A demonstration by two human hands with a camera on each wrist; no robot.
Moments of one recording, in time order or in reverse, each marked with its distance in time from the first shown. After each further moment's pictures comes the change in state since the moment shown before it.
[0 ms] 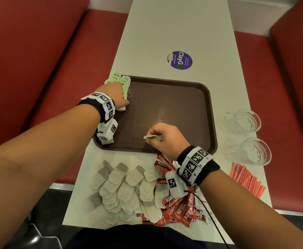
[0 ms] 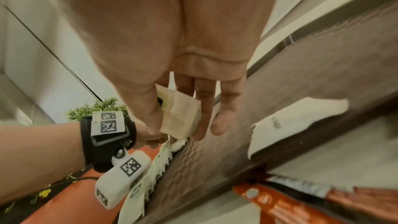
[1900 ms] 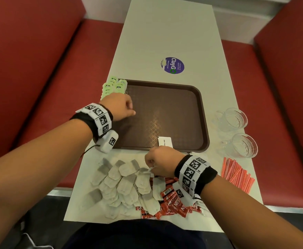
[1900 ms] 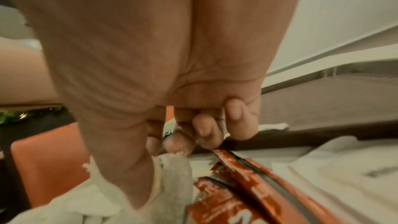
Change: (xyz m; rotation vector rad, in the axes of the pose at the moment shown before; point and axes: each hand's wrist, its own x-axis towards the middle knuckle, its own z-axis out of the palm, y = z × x) left_hand -0.068 0.019 -0.014 -0.213 -0.043 0.231; right_hand -0.039 -0.007 0.017 -0.565 -0.506 -0.081
